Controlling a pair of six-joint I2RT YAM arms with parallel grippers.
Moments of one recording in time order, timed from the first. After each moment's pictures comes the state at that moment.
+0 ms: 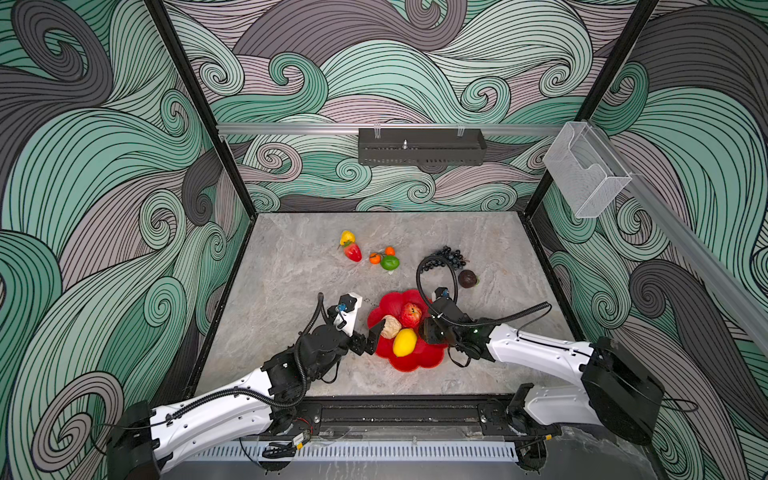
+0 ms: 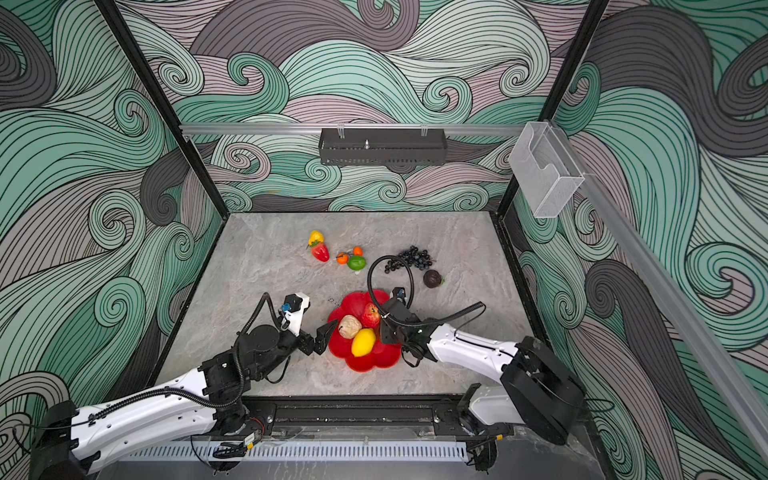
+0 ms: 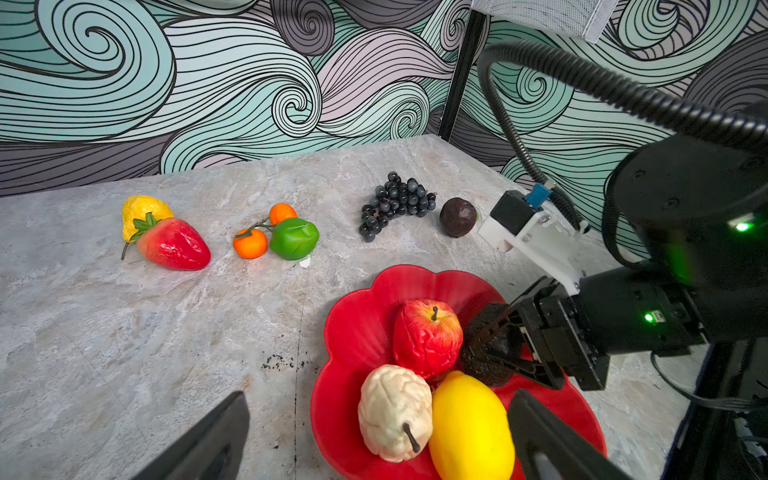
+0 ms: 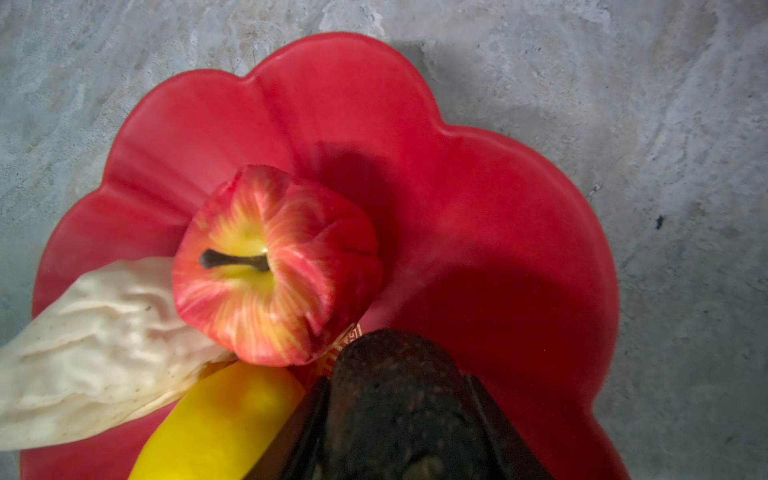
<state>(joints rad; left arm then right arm) -1.00 0.72 0.35 0.09 -0.37 -0.26 0.84 1.33 0.60 -0.23 0.18 0.70</state>
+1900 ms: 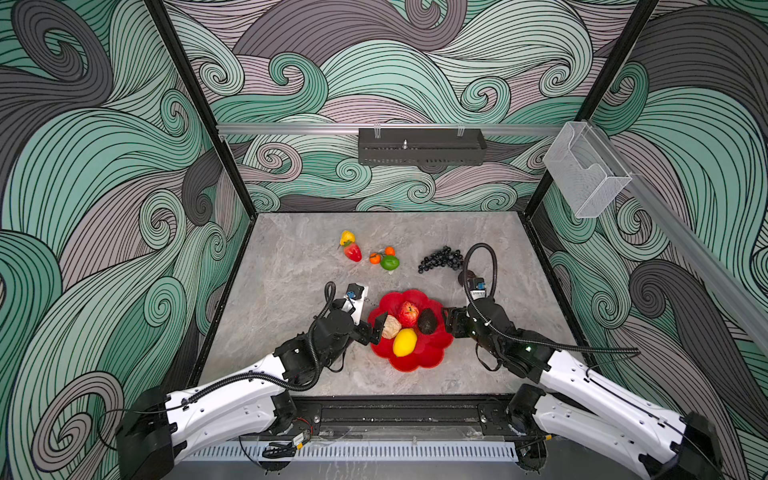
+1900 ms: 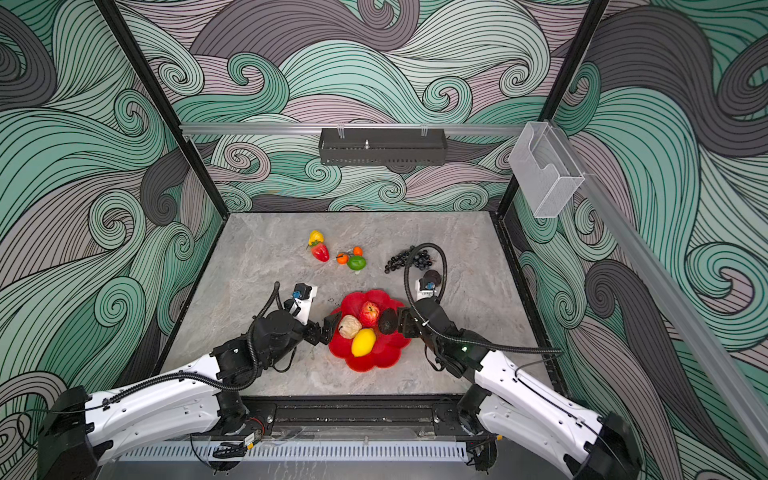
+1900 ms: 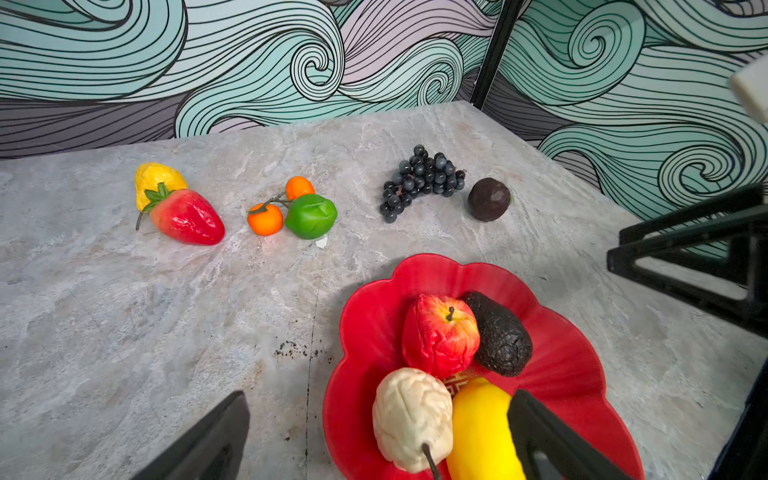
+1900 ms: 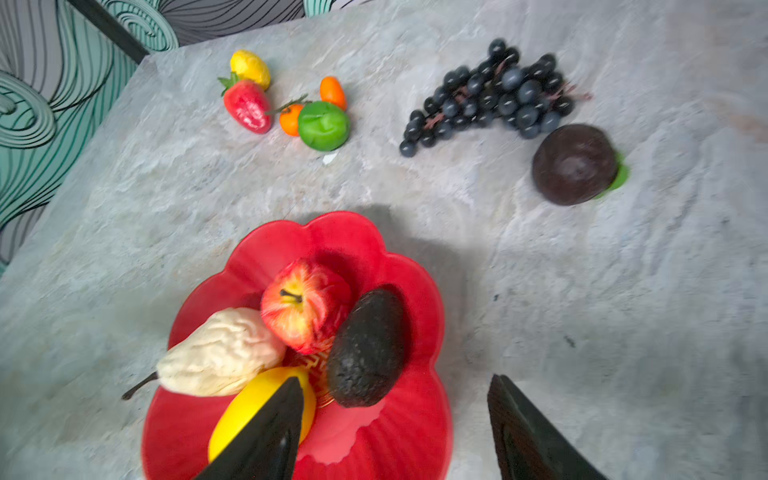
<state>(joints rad) -0.94 0.89 0.48 0.00 -0.37 -0.31 0.75 0.83 0.58 -0.44 0.32 0.54</state>
